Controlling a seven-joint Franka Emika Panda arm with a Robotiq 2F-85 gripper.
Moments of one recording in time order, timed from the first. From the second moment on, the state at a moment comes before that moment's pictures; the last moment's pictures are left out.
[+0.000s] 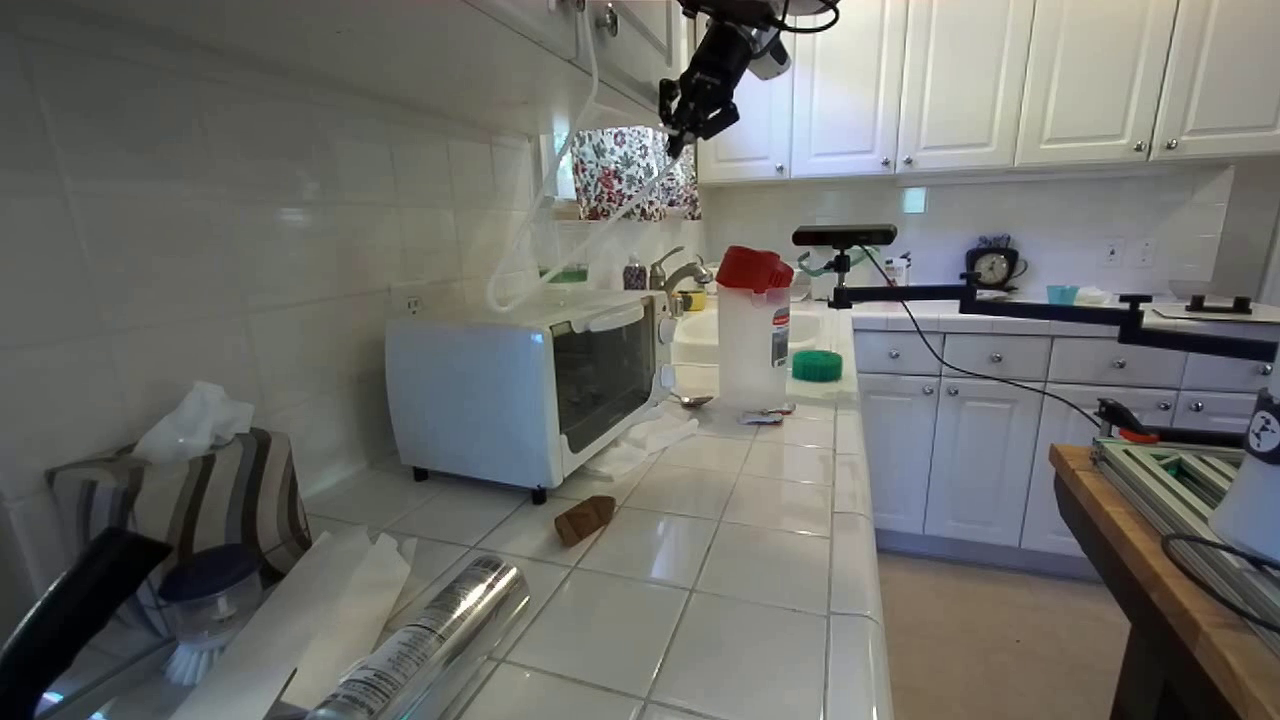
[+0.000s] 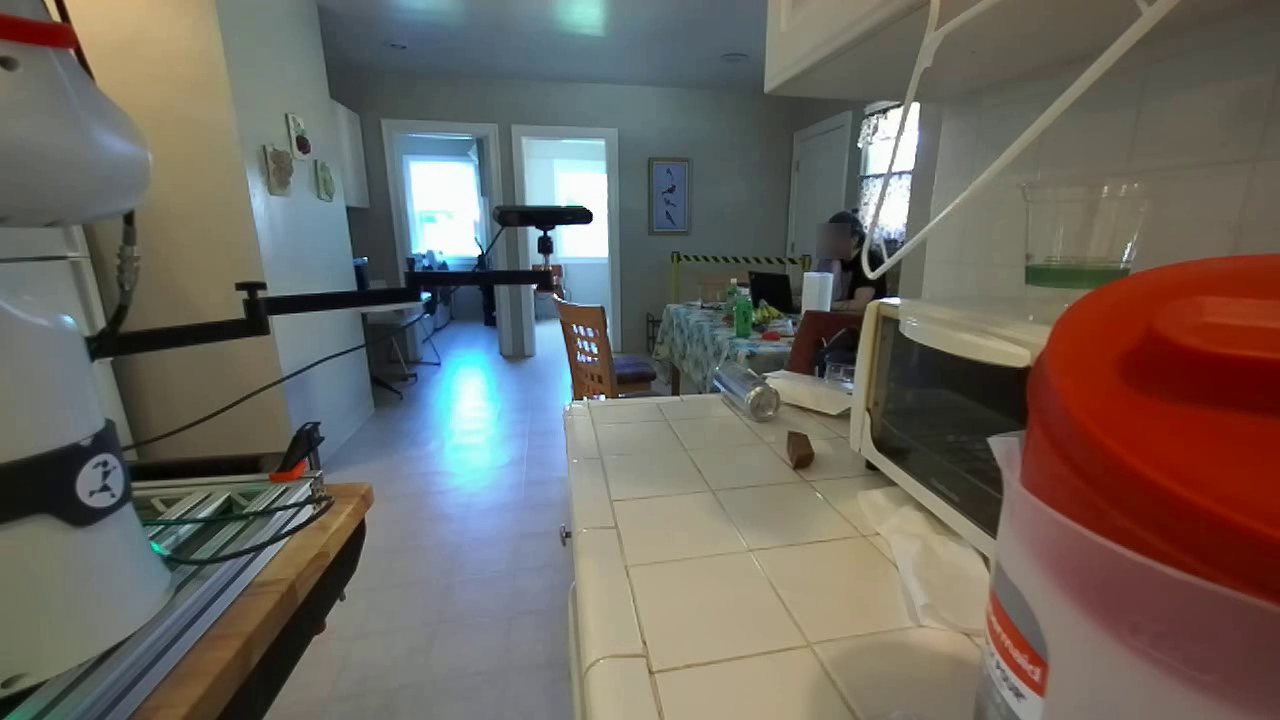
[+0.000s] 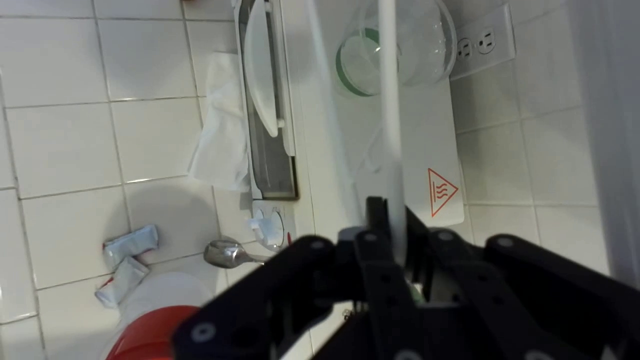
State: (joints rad) arm -0.22 0.15 -0.22 -1.65 0.58 2.02 1.02
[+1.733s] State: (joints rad) arm -0.21 0.14 -0.21 -1.64 0.47 1.95 1.04
